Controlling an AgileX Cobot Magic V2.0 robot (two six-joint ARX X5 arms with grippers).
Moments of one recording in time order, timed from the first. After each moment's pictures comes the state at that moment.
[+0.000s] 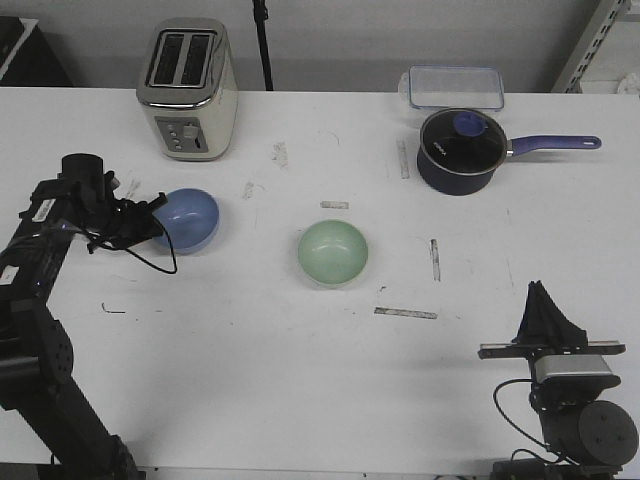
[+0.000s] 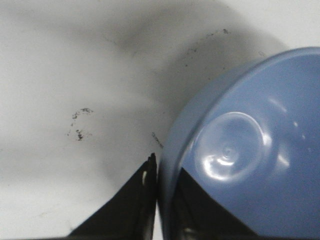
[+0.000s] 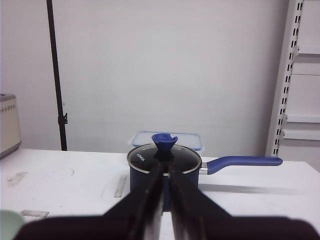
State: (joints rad) left arm 0.19 1.90 1.57 -0.79 0.37 -0.31; right arm 0.09 0.25 0.45 -0.06 0.03 -0.02
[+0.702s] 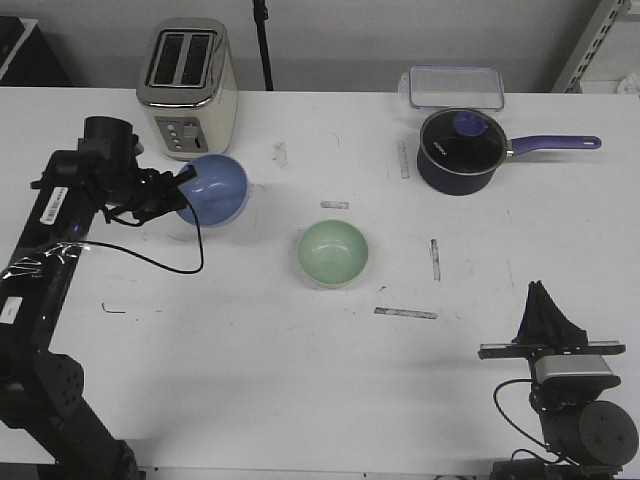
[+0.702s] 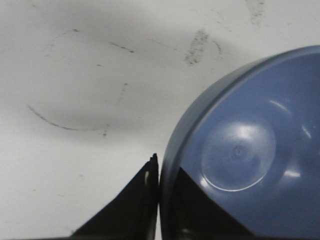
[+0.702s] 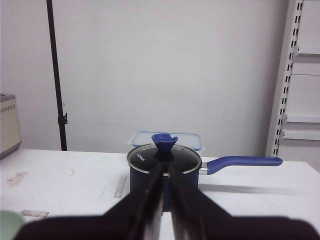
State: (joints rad) left arm -0.03 1.78 1.83 -0.99 0.28 -0.41; right arm 0.09 0.25 0.45 -0.06 0.03 -0.02
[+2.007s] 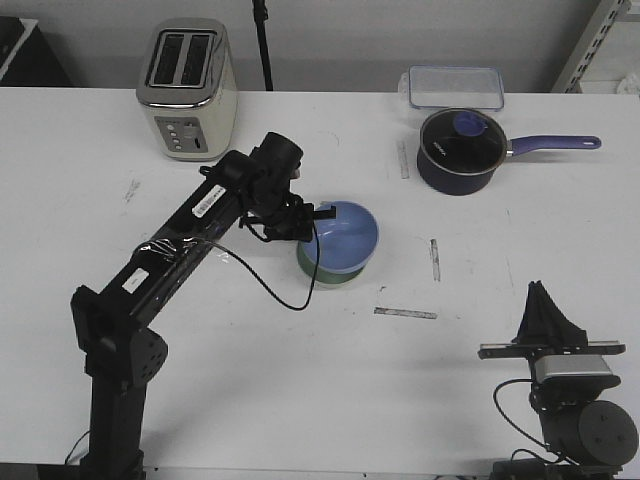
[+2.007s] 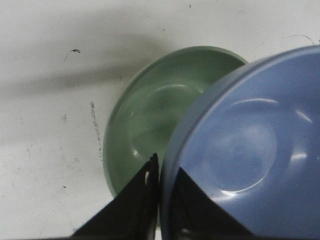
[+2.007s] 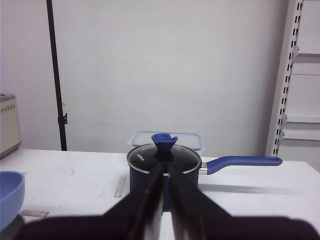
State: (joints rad) left arm -0.51 2.08 2.10 -1.09 0.28 -0.45; right arm 0.09 0.25 0.45 -0.06 0.03 -0.02
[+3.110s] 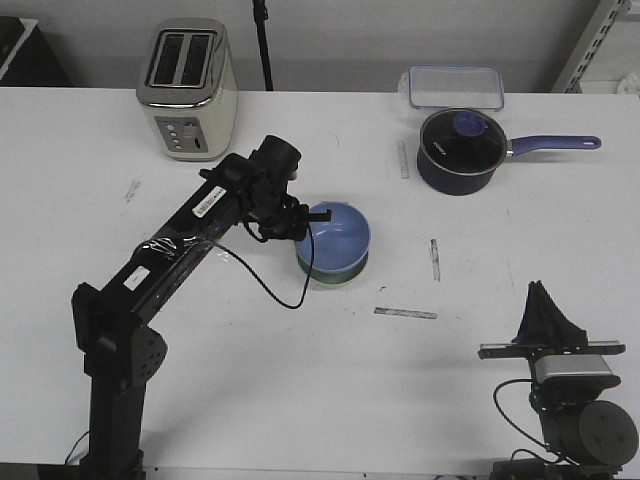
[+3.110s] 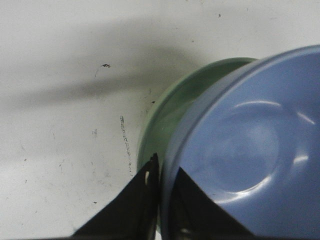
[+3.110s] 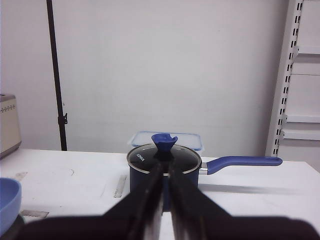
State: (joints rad) left arm -0.50 2.08 2.06 -1.05 0.21 -0.41; right arm 0.09 0.25 0.45 -0.06 0.03 -0.02
